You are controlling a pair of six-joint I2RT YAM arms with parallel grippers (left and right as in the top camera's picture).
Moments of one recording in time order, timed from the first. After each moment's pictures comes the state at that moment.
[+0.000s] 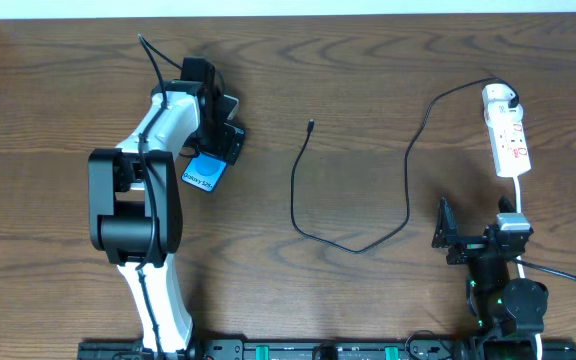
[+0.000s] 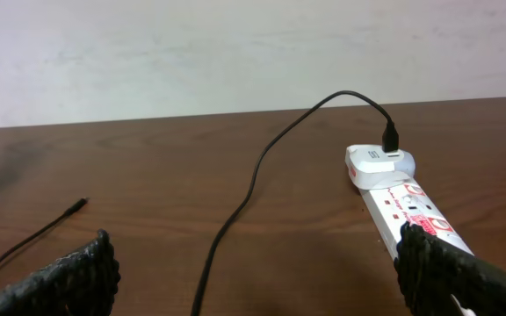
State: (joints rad) left arm -0.07 2.13 1.51 -0.84 0.03 0.30; right arm 0.03 0.01 0.01 -0.07 -0.03 0.09
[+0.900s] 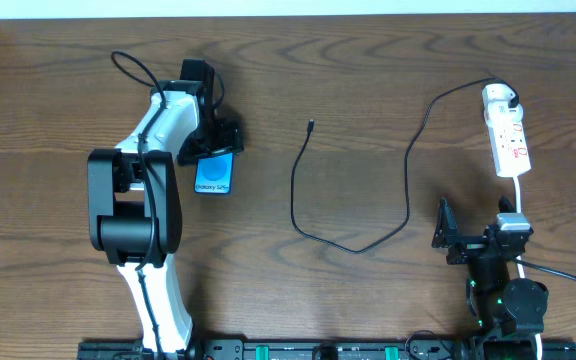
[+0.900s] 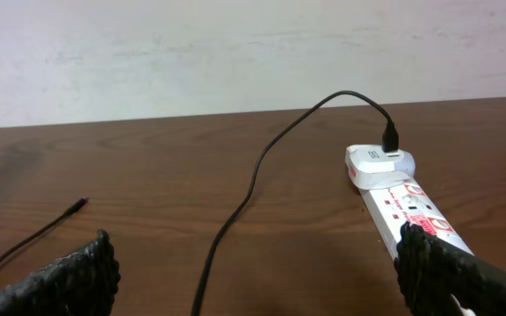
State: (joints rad) left arm -0.07 2.13 1.52 -0.89 0.05 -0.33; right arm 0.03 0.01 0.01 -0.07 -0.03 0.09
